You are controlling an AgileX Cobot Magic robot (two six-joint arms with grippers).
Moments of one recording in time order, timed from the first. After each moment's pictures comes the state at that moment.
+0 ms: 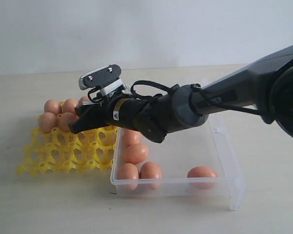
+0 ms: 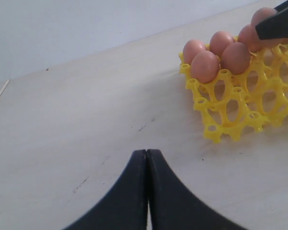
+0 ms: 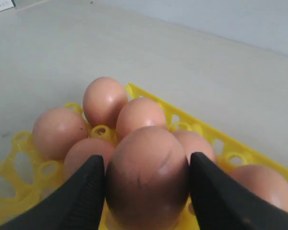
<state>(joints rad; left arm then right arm) -0.02 0.01 0.00 0.03 0.39 0.21 0.73 2.27 -1.37 -0.22 -0.40 0.25</state>
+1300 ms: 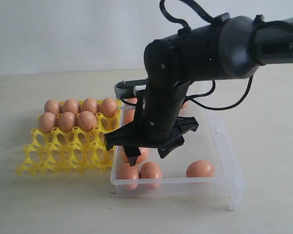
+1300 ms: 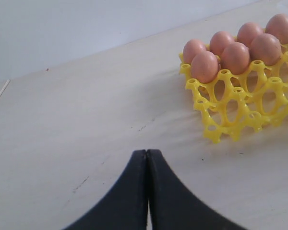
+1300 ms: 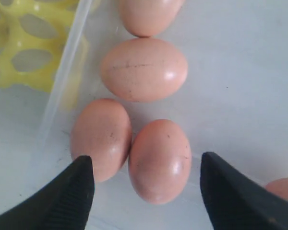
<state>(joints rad) -0.02 0.01 0.00 0.03 0.39 0.21 0.74 1.95 -1.36 0.07 0.88 0.37</state>
